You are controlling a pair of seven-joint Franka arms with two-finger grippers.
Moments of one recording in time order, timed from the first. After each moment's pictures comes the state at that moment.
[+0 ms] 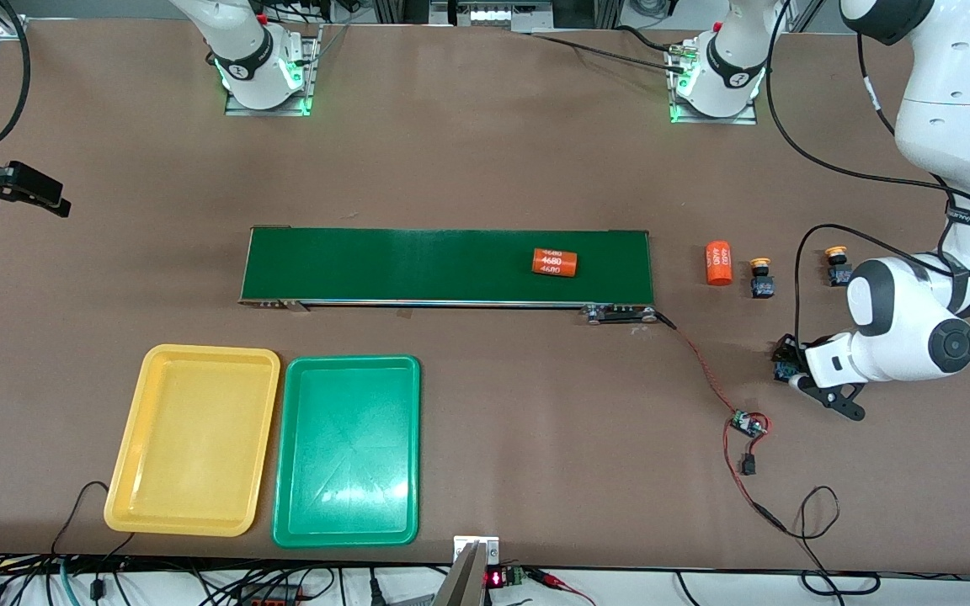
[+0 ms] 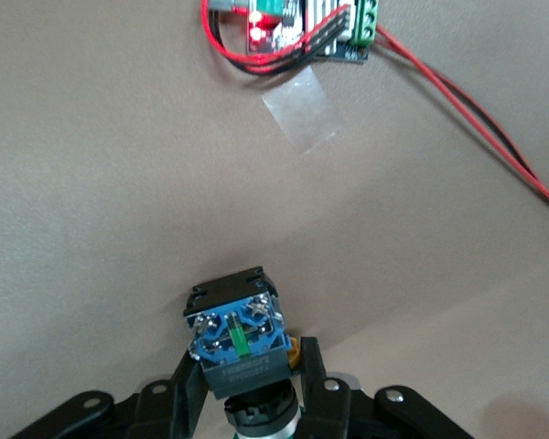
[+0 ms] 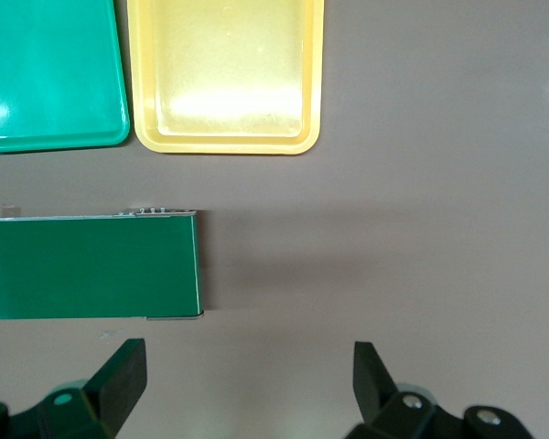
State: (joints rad) left arm 0.22 0.73 -0.11 -1.63 0.00 2.20 0.61; right arm -0.04 0.01 -0.04 -1.65 -0.02 1.60 -0.05
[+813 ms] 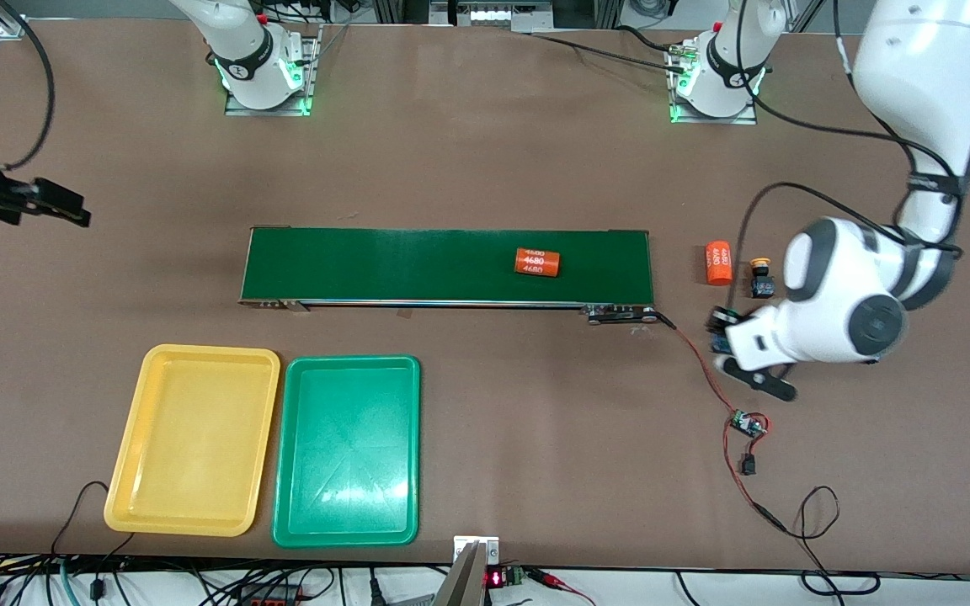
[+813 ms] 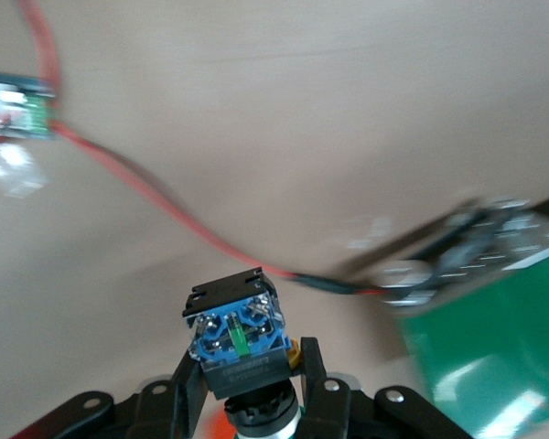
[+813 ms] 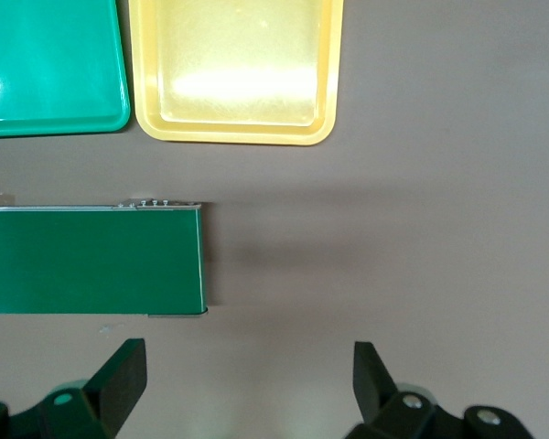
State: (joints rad) left arm 0.03 0.52 -0.26 -1.67 -0.01 1.95 0.14; right arm -0.03 0.08 -0.03 -1.63 -0.01 1.61 -0.05
